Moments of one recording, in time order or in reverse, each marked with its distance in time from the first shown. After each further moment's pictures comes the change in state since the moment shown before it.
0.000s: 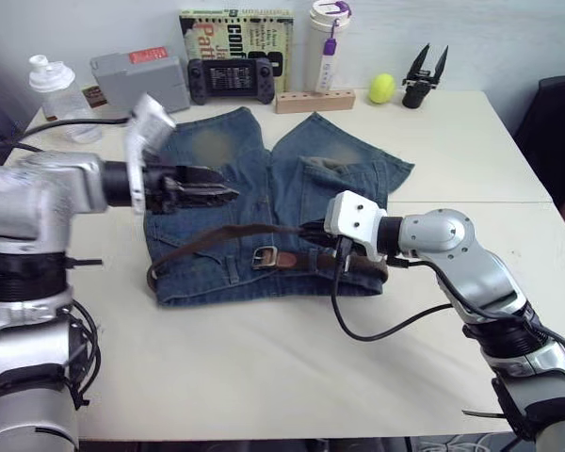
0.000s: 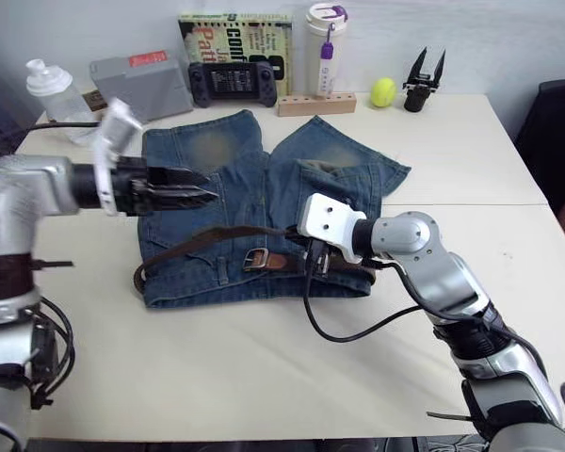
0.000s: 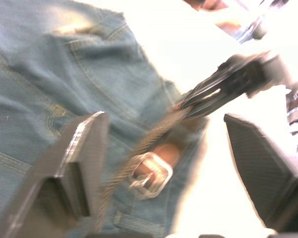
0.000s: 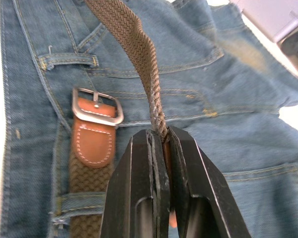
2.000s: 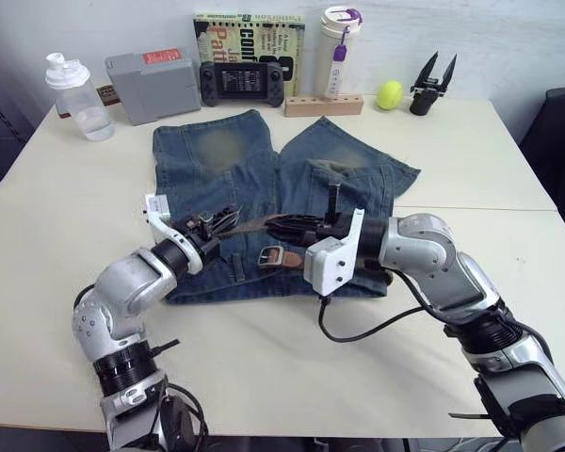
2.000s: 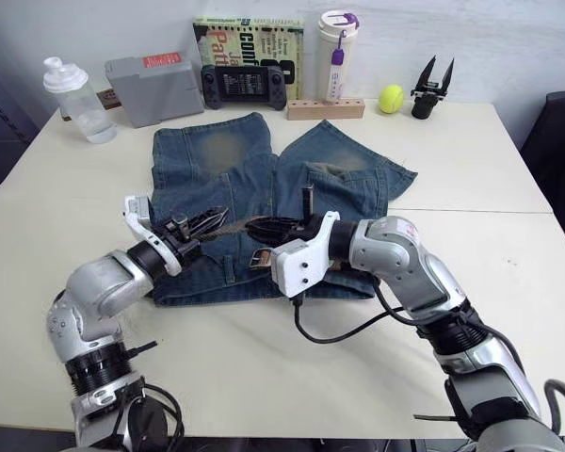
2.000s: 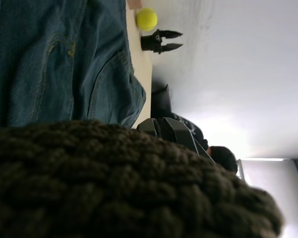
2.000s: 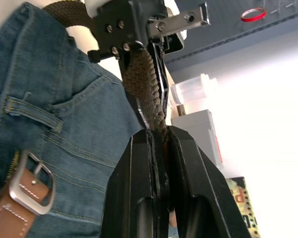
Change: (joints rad) left arm 0.542 -0.657 0.293 -0.228 -1.319 -0.339 1.860; right arm -0.005 0.058 0.040 0.088 -0.359 -0.734 -0.128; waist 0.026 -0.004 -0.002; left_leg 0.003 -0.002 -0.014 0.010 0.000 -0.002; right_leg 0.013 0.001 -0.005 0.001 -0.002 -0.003
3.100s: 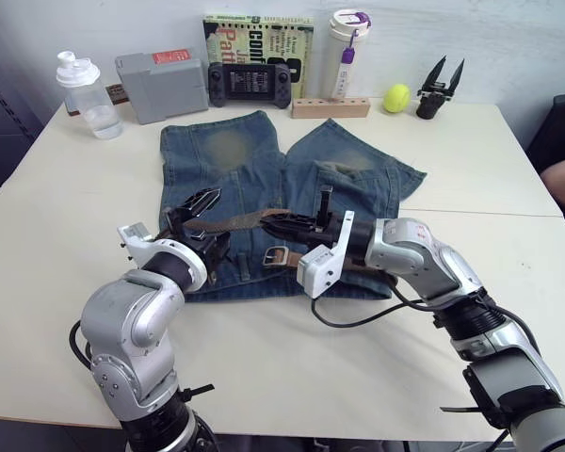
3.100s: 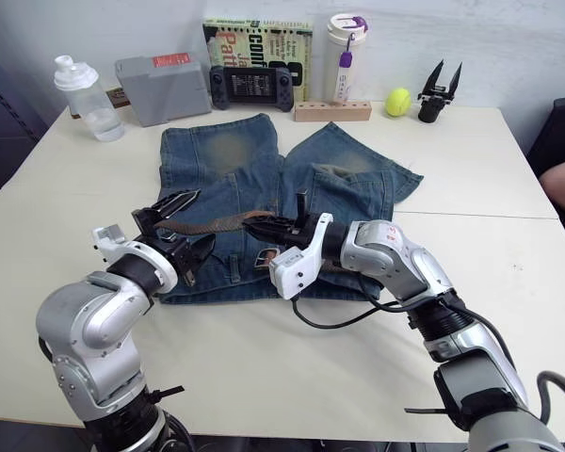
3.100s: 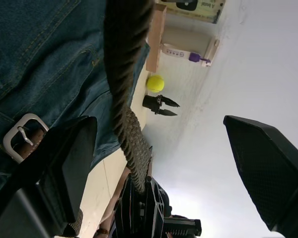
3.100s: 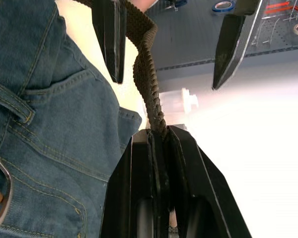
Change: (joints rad) left arm 0.154 -0.225 -0.269 -0.593 -0.005 -0.806 0.526; right arm -0.054 0.044 0.014 0.243 -0.263 -0.312 -0.275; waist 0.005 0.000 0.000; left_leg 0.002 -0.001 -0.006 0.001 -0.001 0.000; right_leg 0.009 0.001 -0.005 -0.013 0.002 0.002
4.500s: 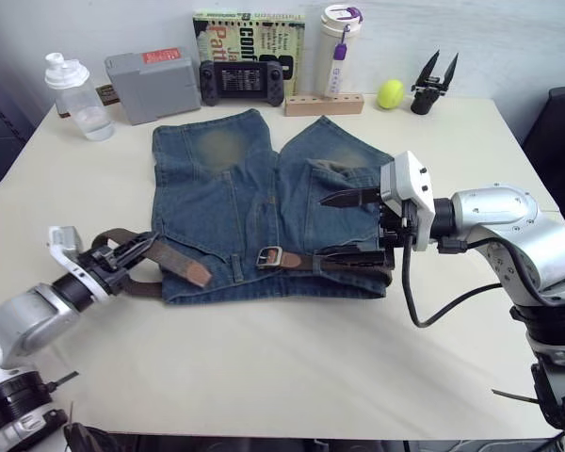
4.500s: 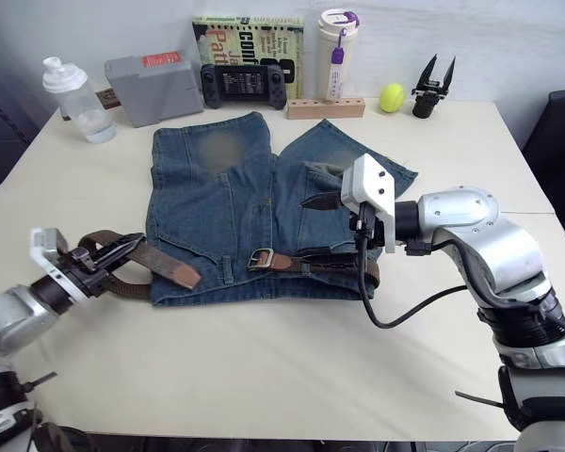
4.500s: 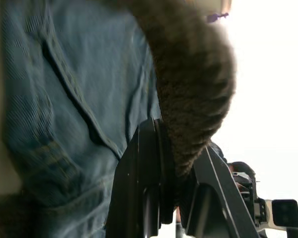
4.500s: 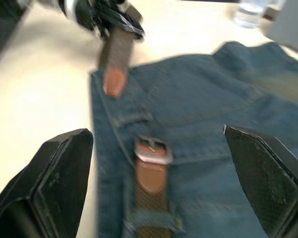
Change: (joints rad) left arm 0.012 0.552 0.485 0.910 0.005 1.026 -0.887; right arm -0.003 -0.296 -0.194 -0.380 1.140 1.326 0.579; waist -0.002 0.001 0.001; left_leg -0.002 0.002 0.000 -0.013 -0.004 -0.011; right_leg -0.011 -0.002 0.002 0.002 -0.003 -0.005
